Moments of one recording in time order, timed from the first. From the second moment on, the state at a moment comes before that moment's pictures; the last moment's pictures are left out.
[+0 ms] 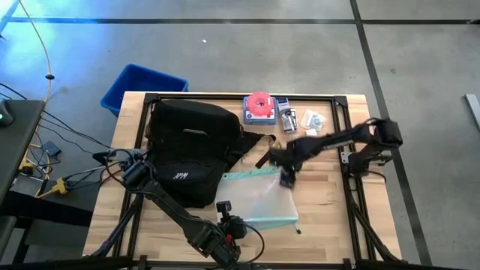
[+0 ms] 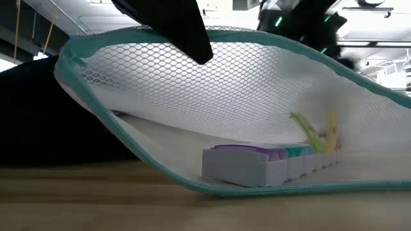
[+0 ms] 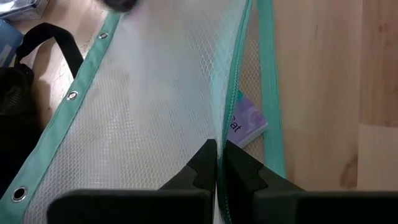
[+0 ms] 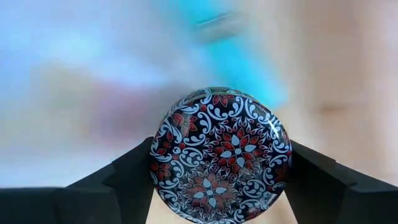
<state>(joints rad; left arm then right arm) -0.69 2.20 1.81 -0.87 -0.73 -0.70 0.09 1.64 1.00 -0.88 -0.13 0.40</state>
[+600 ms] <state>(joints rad) -0.61 2.20 1.81 -0.86 -0.80 -0.76 0.75 1.75 1.27 -0.41 0.07 0.72</state>
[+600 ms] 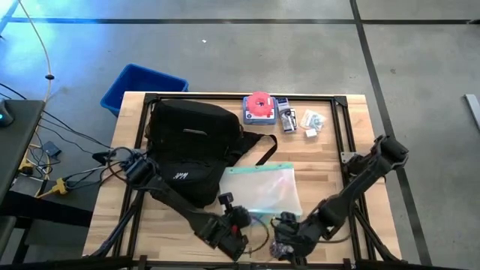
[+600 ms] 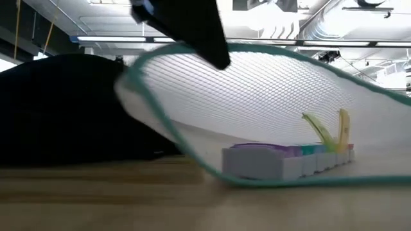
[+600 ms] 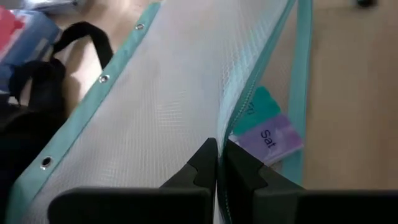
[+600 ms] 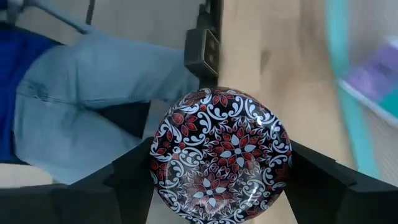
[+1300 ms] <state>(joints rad) -0.63 2.19 1.81 -0.89 -0.84 -0.83 0.47 1.91 1.26 -0.28 0.35 0.46</state>
